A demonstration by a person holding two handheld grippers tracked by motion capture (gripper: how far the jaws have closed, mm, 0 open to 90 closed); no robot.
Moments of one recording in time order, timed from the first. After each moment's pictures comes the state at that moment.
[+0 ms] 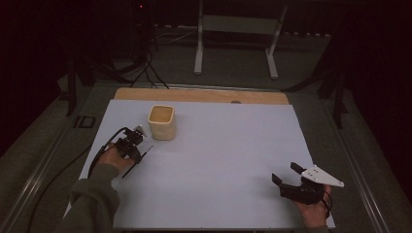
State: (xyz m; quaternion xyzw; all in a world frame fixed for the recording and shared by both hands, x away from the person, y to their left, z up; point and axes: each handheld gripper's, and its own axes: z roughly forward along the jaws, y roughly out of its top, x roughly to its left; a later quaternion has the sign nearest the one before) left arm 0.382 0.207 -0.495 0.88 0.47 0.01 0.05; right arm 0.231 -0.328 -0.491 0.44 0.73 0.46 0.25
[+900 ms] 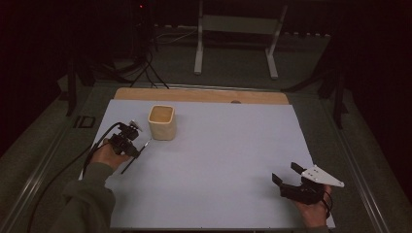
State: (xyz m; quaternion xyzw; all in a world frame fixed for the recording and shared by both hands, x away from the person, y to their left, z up) left arm 0.374 0.219 -0.462 0.87 0.47 0.02 0.11; right arm 0.231 -0.328 -0.491 0.45 0.73 0.46 0.25
